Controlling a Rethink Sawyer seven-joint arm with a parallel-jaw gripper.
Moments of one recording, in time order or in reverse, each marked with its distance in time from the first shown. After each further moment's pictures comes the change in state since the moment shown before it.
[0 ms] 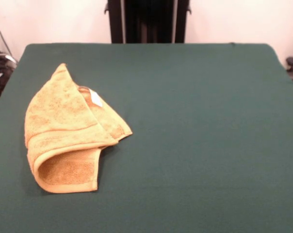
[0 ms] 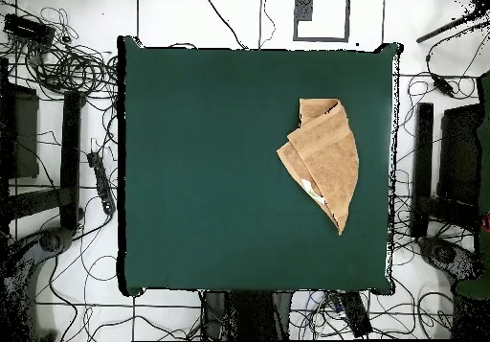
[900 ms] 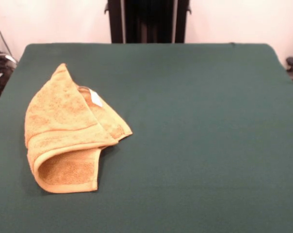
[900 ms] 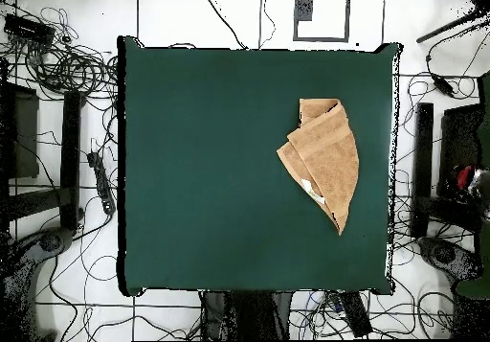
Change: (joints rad) arm 0.221 -0.047 -0.065 0.007 0.084 -0.010 0.037
